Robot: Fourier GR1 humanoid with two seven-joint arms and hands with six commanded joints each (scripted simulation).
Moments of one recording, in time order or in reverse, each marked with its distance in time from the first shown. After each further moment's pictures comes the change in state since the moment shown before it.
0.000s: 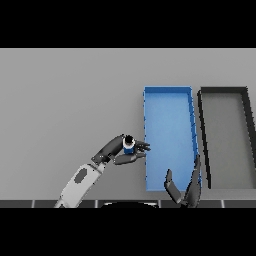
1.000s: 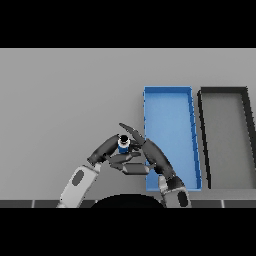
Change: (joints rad) left arm 0.007 -0.051 0.045 0.020 -0.066 -0.079 -0.007; right arm -0.791 -0.064 0.089 -0.088 -0.057 0.573 0.844
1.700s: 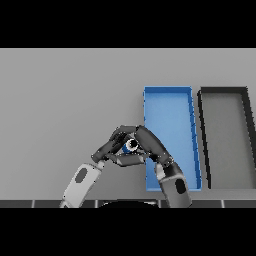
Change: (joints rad) left arm 0.007 -0.023 0.039 -0.006 -0.033 -0.050 0.066; right arm -0.288 0.026 -0.095 0.117 -0.081 0.091 0.094
